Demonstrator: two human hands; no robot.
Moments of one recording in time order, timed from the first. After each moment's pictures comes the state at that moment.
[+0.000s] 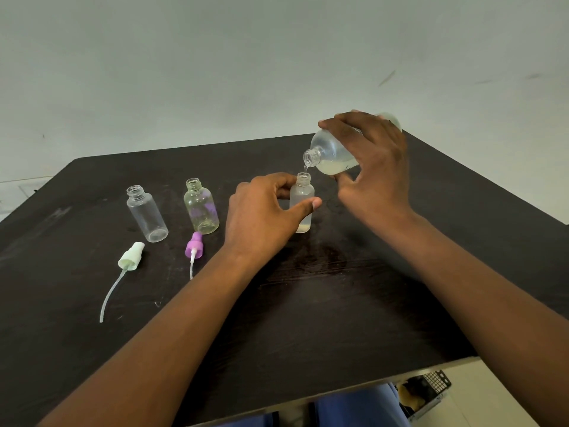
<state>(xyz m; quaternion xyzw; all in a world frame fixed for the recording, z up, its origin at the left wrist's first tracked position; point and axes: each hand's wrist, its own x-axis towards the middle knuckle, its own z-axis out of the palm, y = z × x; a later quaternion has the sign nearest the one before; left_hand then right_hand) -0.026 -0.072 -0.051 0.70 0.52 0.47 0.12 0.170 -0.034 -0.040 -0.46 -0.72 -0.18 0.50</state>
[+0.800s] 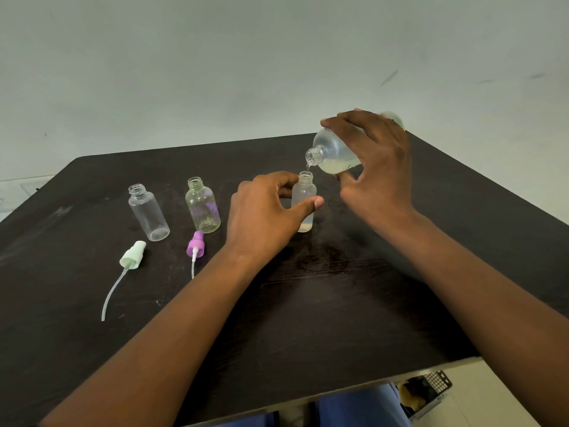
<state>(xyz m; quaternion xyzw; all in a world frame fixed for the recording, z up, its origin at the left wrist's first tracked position) -0.026 -0.072 -0.051 0.71 0.52 0.46 0.12 0.172 -0.032 -0.041 -0.45 -0.72 -0.19 0.50</state>
